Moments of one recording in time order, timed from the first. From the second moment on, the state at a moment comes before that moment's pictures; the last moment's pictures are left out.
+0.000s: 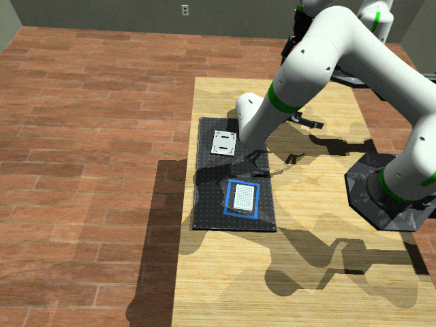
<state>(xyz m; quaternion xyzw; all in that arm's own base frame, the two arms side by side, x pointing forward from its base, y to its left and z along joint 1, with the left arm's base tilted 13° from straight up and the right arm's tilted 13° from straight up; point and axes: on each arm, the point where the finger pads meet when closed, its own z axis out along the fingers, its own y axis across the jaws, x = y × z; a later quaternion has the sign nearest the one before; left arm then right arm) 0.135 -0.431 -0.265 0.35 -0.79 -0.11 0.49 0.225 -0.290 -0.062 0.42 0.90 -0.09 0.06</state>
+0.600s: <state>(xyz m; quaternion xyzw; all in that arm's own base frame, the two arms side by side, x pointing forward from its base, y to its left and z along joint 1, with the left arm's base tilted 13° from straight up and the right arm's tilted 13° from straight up) 0.153 -0.393 -0.286 0.52 -0.73 -0.21 0.40 0.225 -0.290 -0.062 0.42 0.90 -0.09 0.06</state>
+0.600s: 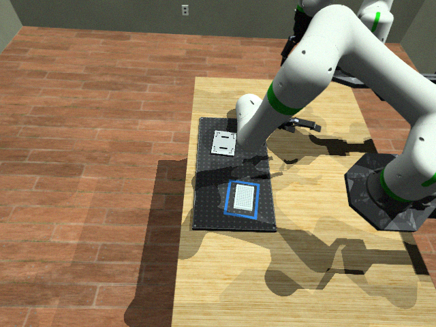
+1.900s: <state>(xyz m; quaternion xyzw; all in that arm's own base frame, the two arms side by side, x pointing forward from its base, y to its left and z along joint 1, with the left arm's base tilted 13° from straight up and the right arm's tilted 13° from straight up) 0.219 -0.294 -0.331 0.86 -0.40 -0.30 0.11 0.225 -0.290 -0.062 0.42 0.90 -0.09 0.06</state>
